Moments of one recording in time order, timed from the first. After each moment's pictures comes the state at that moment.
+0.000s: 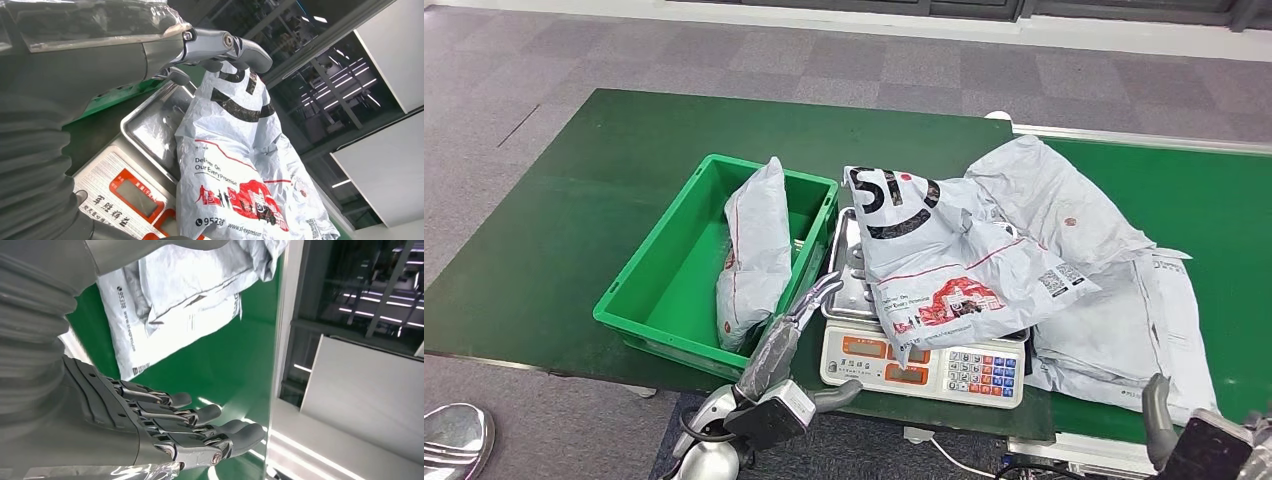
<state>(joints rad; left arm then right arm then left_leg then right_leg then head) -0.02 -0.10 -0.28 -1.47 -0.83 0.18 -0.45 0.26 0.26 -0.34 -1.87 0.37 -0.63 -0.46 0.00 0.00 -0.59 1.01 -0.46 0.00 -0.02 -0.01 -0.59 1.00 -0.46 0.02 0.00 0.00</state>
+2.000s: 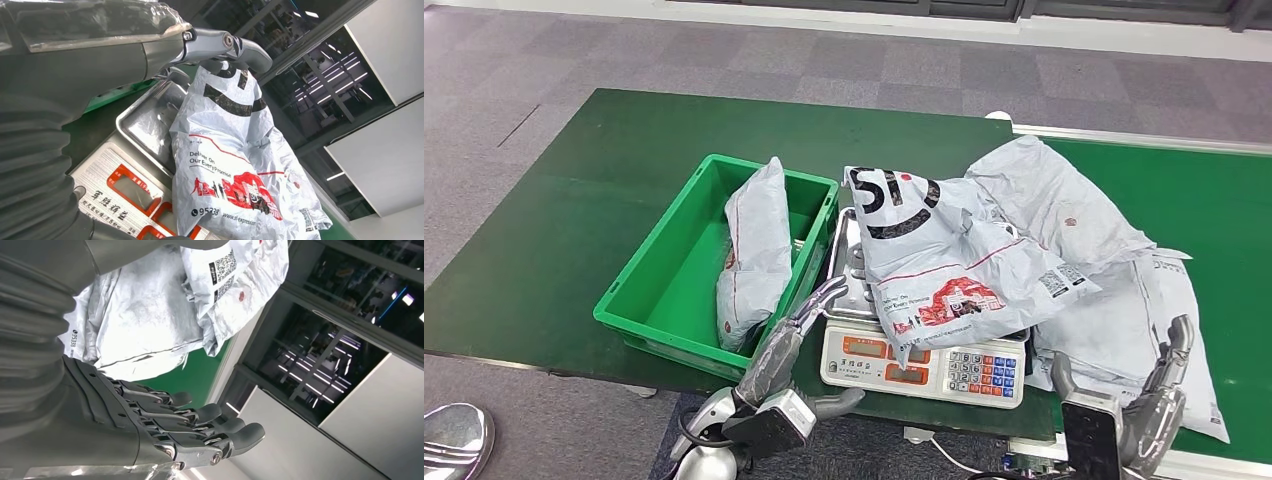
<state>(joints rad) -0.01 -0.10 -0.28 -1.50 -0.85 0.14 -0.45 0.27 0.20 -0.14 -1.87 0.65 -0.53 -0.49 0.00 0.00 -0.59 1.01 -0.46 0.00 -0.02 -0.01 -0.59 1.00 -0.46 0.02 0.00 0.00</state>
